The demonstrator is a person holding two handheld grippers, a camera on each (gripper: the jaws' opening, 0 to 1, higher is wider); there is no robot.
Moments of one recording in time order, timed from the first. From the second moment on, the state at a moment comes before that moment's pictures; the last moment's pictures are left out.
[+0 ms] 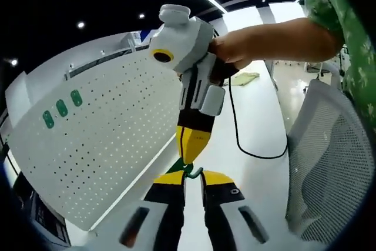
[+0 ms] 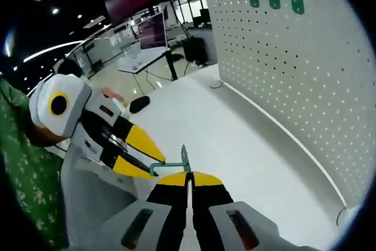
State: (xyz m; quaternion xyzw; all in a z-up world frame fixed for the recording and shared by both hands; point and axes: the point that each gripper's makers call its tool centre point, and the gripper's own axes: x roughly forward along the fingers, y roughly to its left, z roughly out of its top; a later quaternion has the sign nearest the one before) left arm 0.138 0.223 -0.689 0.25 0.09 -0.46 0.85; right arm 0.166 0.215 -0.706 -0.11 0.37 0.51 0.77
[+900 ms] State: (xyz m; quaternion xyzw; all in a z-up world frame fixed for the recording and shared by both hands) left arm 0.136 0.221 -0.683 0.22 0.09 -0.47 0.85; right arm 0.157 0.217 -0.712 -0.08 0.40 0.52 0.75
